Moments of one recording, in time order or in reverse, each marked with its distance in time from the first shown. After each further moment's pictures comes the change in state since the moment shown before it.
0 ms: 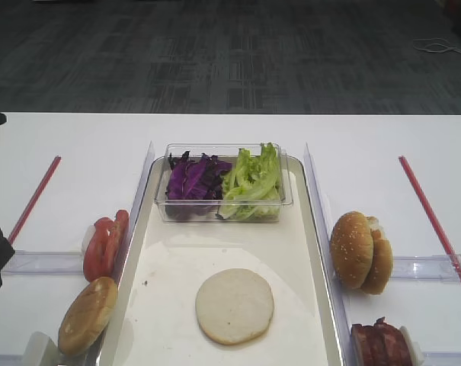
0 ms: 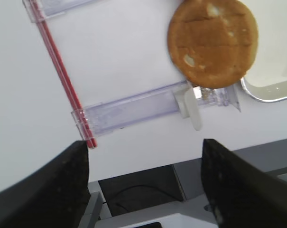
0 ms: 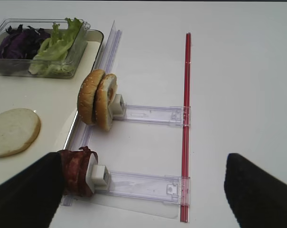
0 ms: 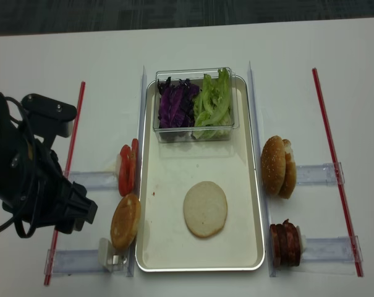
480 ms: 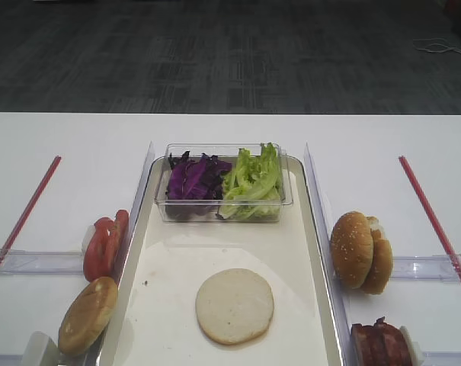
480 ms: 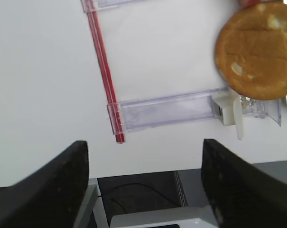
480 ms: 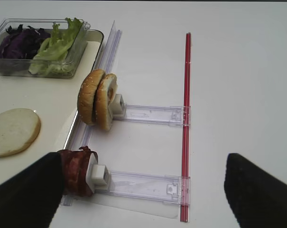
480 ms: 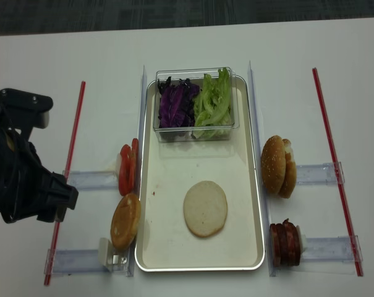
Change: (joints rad) left arm 0.164 0.000 0.000 0.020 0.002 0.041; right arm 0.000 0.000 0.000 0.000 0.000 0.000
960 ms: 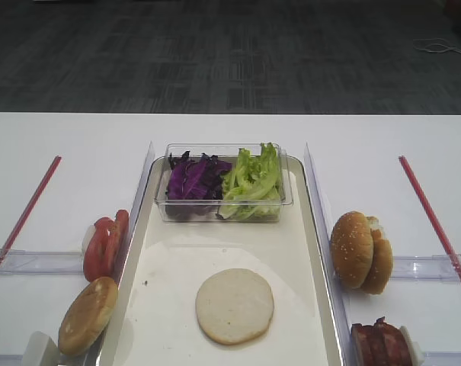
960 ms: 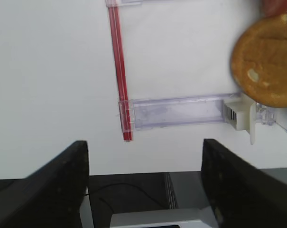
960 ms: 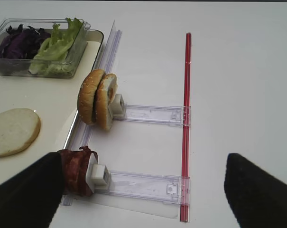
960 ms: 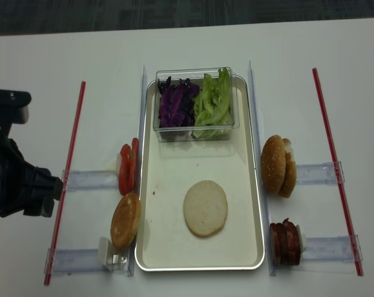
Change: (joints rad) left arm 0.125 -0.011 0.000 -0.034 0.000 0.055; right arm 0.000 0.000 0.000 0.000 0.000 0.000
